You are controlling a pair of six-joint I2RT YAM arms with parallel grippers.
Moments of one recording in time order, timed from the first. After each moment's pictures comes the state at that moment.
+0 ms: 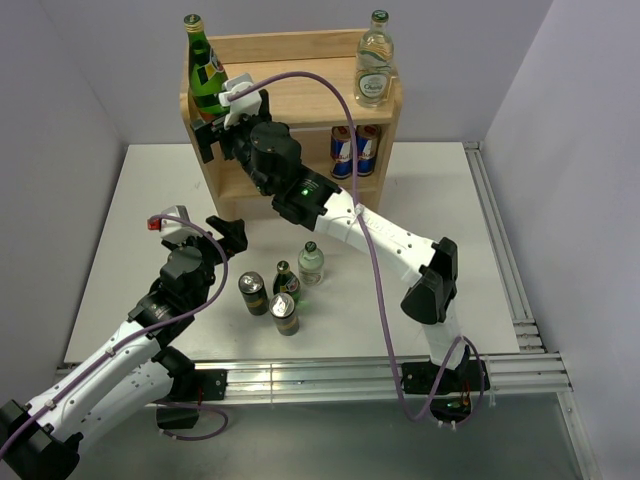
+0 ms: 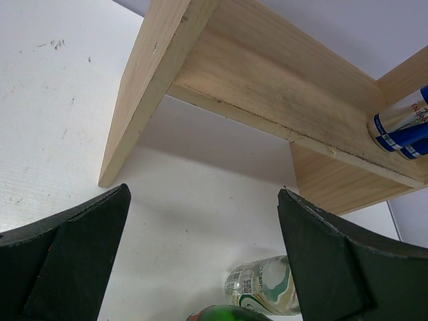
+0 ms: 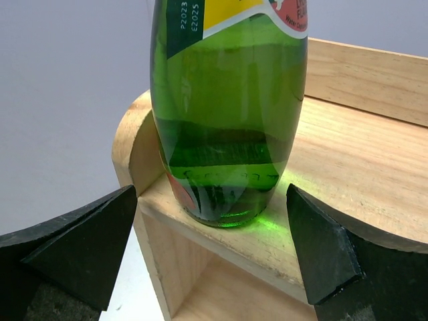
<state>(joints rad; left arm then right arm) -0.63 0.70 0.53 0.04 -0.58 -0.65 0.99 2.00 2.14 0.05 0.40 -0.09</state>
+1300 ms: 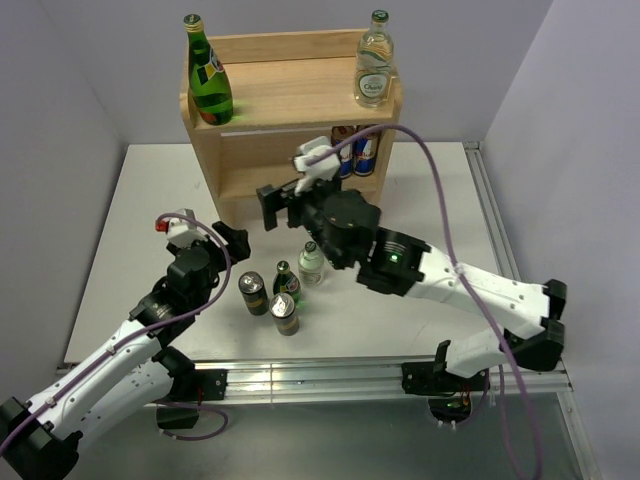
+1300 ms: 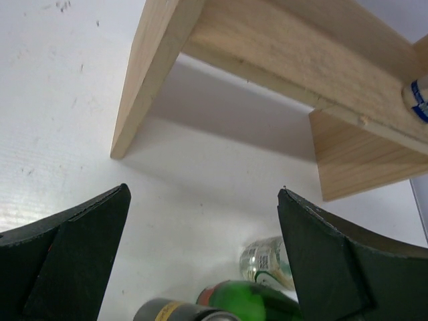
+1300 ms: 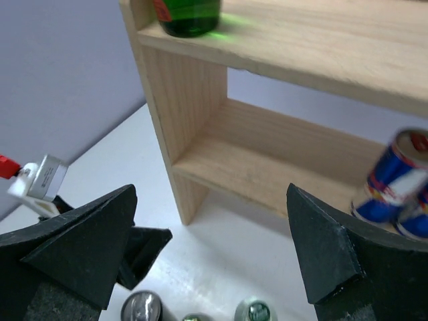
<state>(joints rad) -0.63 0.72 0.53 -0.06 -0.56 -0.68 1.18 1.43 1.54 -0.08 0.65 -0.01</state>
